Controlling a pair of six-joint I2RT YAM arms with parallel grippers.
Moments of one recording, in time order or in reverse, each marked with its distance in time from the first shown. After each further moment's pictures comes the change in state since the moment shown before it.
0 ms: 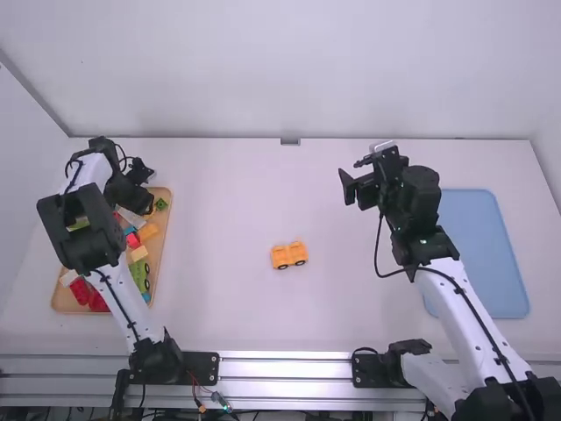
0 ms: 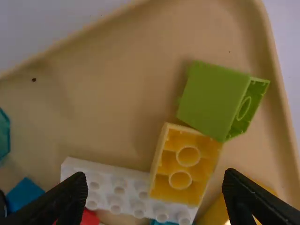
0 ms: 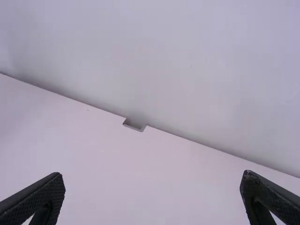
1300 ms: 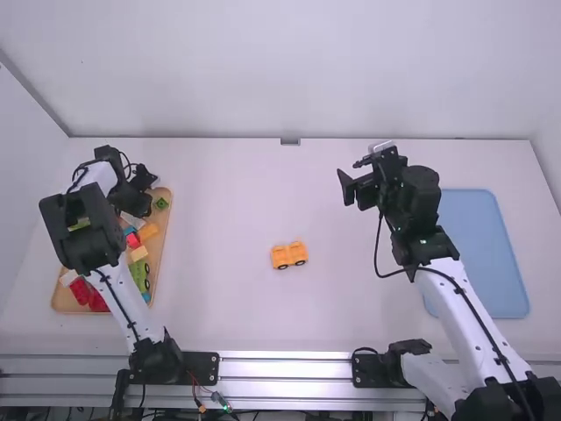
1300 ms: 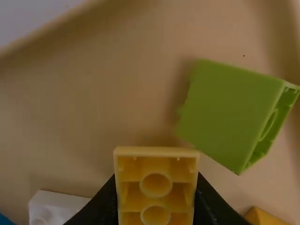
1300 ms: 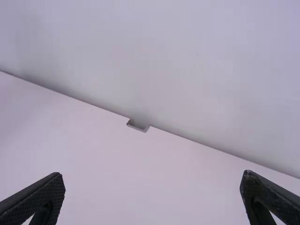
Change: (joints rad) left arm 0.002 0.000 -0.105 0.131 0.005 -0.024; right arm 0.000 0.000 0.000 0.000 -0.011 0.002
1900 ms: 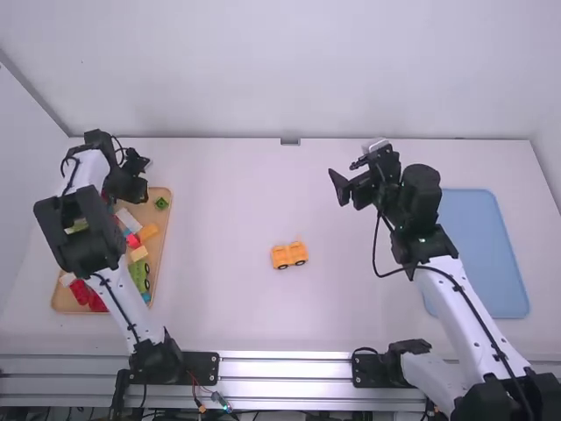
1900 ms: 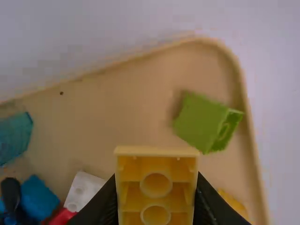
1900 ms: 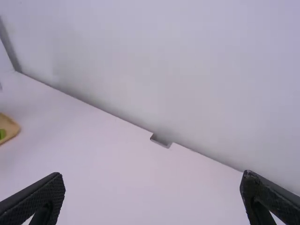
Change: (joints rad) left arm -0.020 -0.094 0.100 -0.119 0.085 -0.118; right arm 0.000 0.040 0.005 0.096 -0.164 0.011
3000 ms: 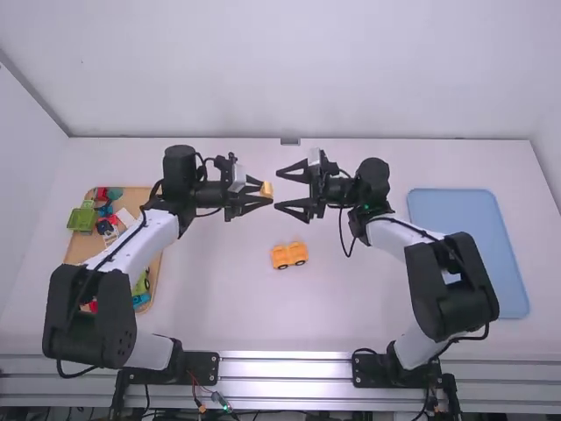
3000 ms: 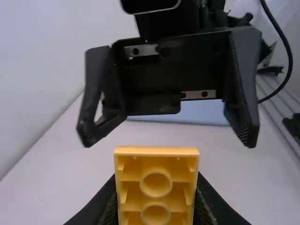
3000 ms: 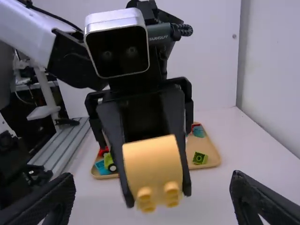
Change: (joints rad) left arm -0.533 -0.624 -0.815 1.064 1.144 -0.203; right arm 0.121 0.558 0.065 0.879 -0.894 0.405
